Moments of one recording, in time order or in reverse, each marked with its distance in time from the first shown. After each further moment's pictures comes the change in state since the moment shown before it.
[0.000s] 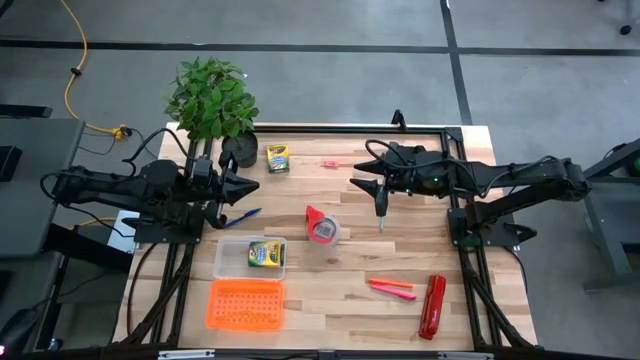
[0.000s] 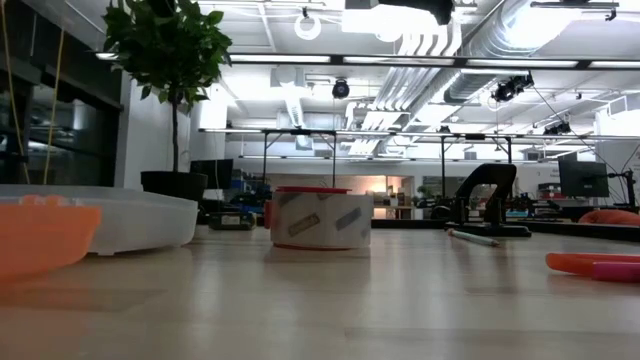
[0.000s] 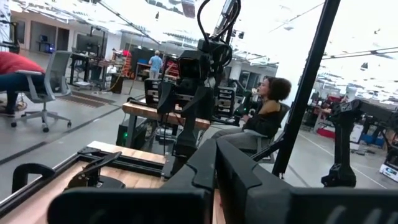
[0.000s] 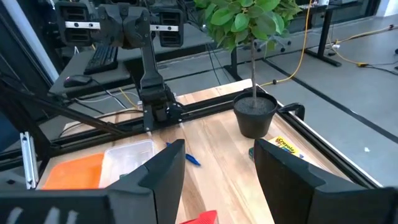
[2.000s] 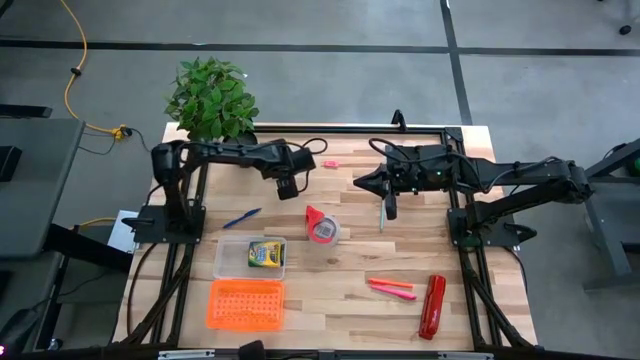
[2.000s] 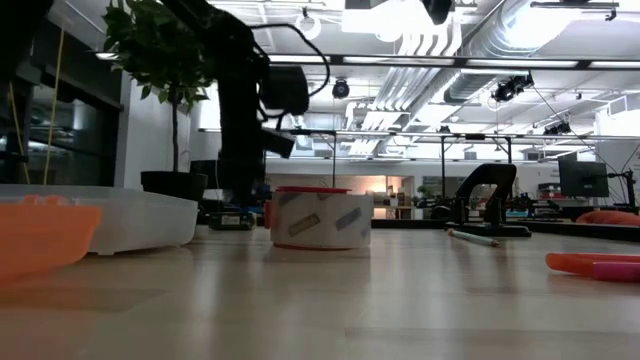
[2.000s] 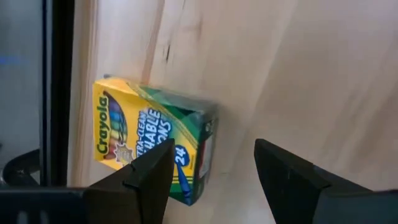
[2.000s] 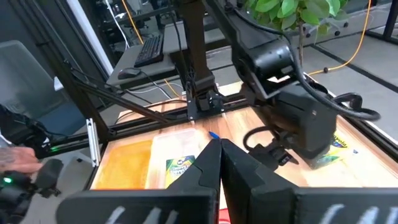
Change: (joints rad) left arm 0.436 1.248 0.659 -1.001 -0.301 0.299; right arm -0.049 -0.031 0.001 -0.034 -0.250 0.052
